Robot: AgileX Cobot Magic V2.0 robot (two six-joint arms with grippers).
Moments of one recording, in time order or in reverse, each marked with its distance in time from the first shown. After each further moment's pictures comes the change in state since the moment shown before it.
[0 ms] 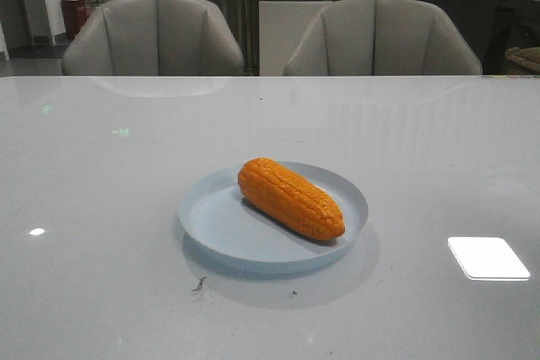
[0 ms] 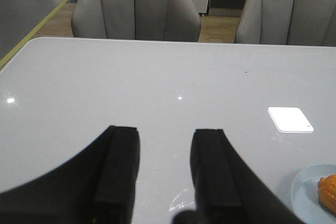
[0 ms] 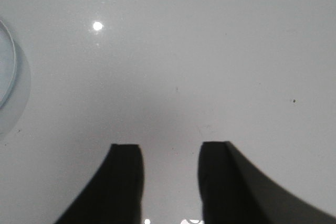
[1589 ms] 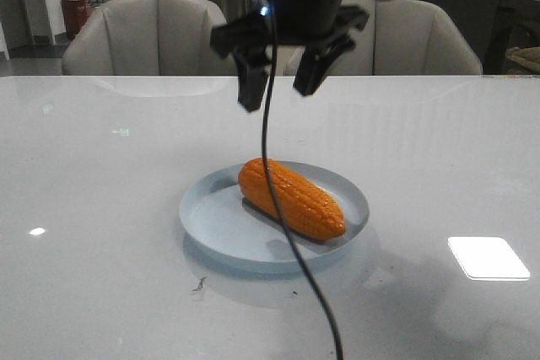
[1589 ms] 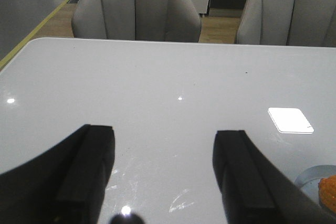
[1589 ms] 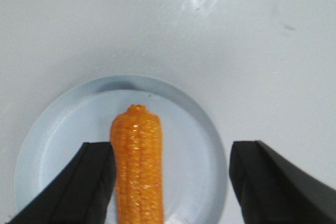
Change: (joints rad) left arm 0.000 0.000 0.000 0.000 -0.002 0.000; right arm 0.593 0.993 -0.866 -0.060 0.039 0.005
